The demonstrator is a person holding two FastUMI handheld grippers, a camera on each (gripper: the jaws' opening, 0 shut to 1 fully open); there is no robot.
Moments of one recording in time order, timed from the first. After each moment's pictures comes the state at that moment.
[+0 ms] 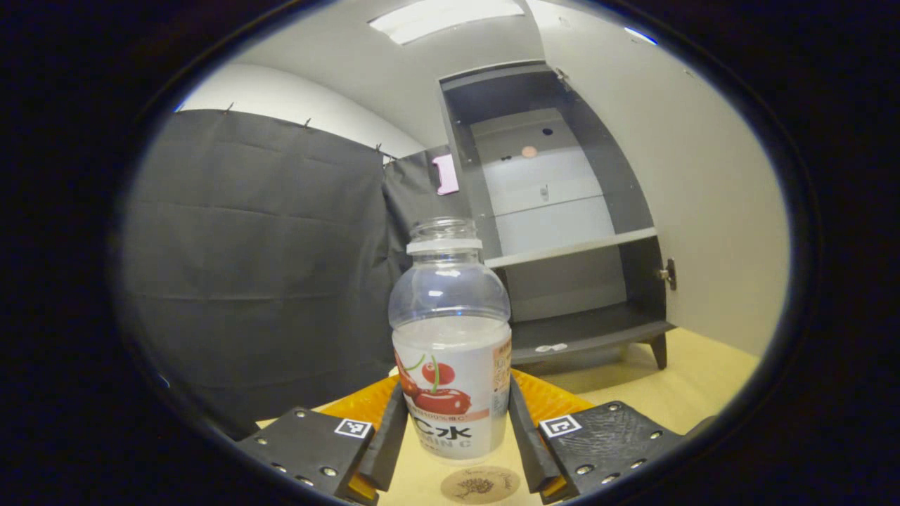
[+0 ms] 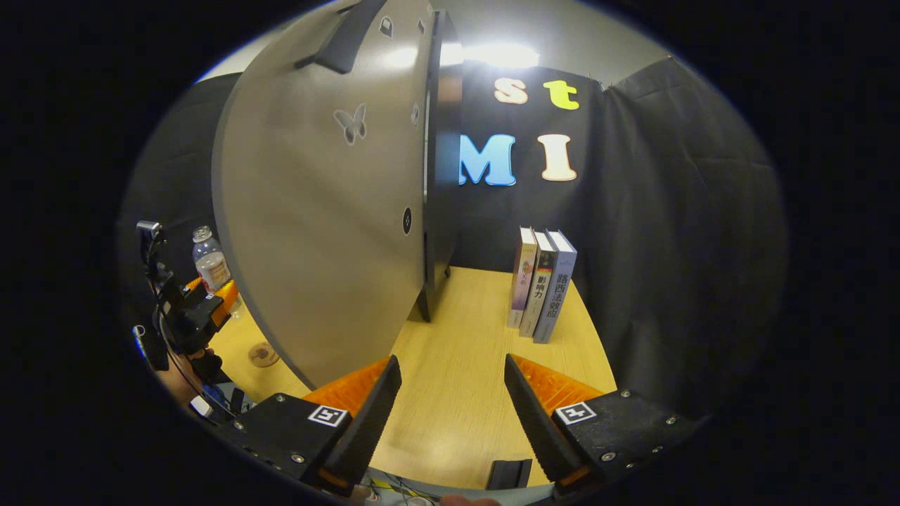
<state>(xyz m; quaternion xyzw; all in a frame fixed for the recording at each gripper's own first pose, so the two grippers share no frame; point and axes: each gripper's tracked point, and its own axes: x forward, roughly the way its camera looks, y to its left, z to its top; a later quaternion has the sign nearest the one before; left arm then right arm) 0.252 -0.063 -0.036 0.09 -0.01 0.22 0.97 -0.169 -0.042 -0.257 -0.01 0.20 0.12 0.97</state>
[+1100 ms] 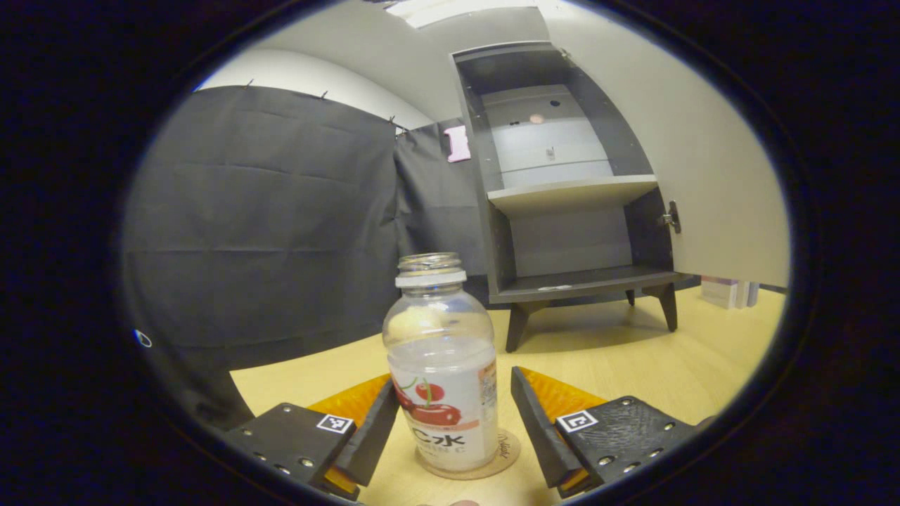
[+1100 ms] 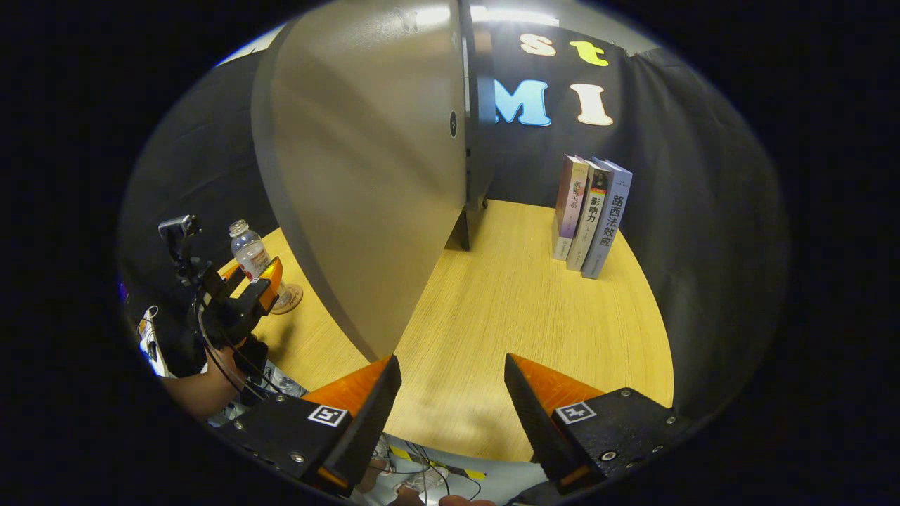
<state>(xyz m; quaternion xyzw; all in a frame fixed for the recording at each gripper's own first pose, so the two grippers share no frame) 0.250 -0.065 -0.031 0.06 0.02 0.24 0.97 -0.201 0.005 -0.334 -0.02 0.30 0.18 0.94</state>
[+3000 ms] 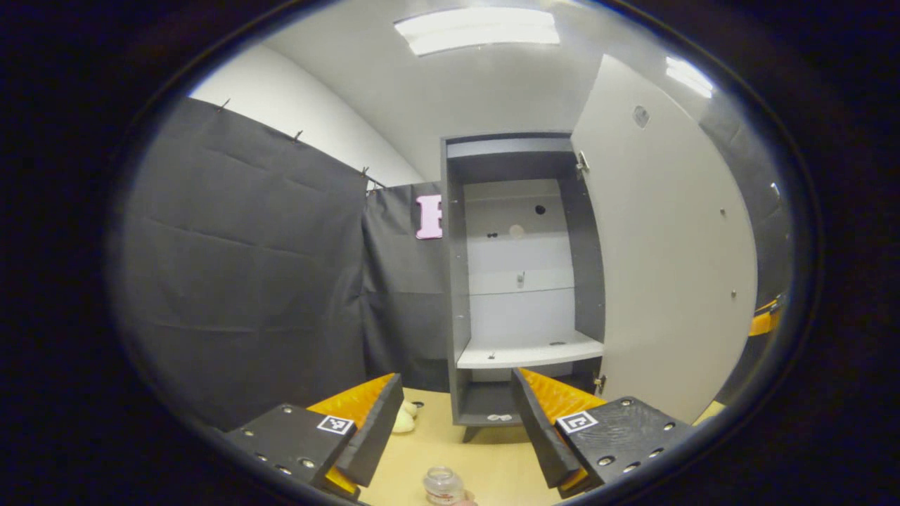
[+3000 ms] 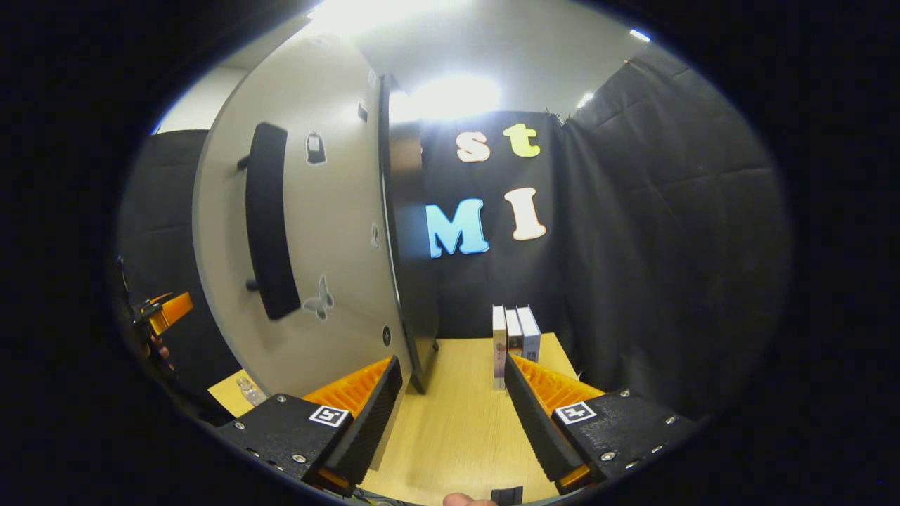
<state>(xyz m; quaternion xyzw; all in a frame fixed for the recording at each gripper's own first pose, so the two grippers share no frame) 0.196 -0.112 0.356 0.04 -0.05 0.14 0.99 -0.149 -0.092 -0.084 0.08 0.05 0.08 0.99</state>
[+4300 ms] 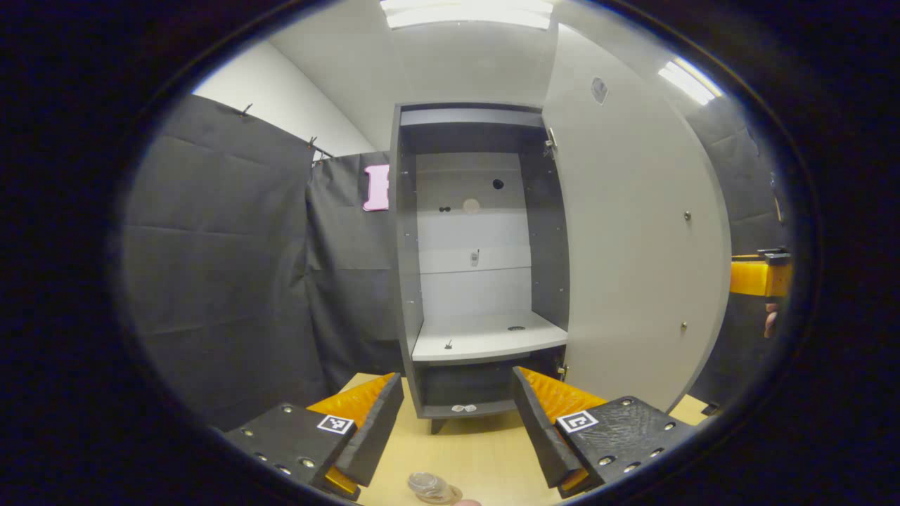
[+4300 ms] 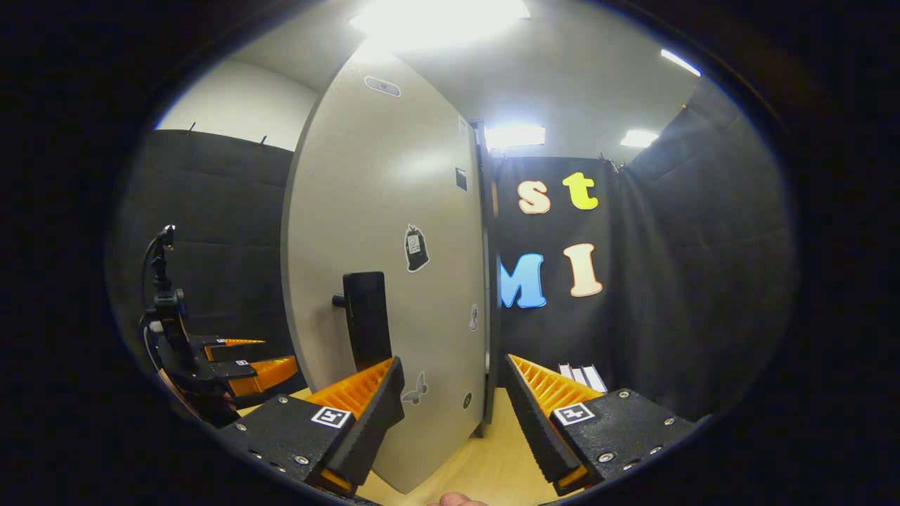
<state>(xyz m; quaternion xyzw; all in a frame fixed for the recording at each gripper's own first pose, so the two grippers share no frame) 0.207 -0.176 0.349 0.02 0.02 0.02 1.00 -0.169 0.059 0.019 0.04 -0.03 0.16 0.99</state>
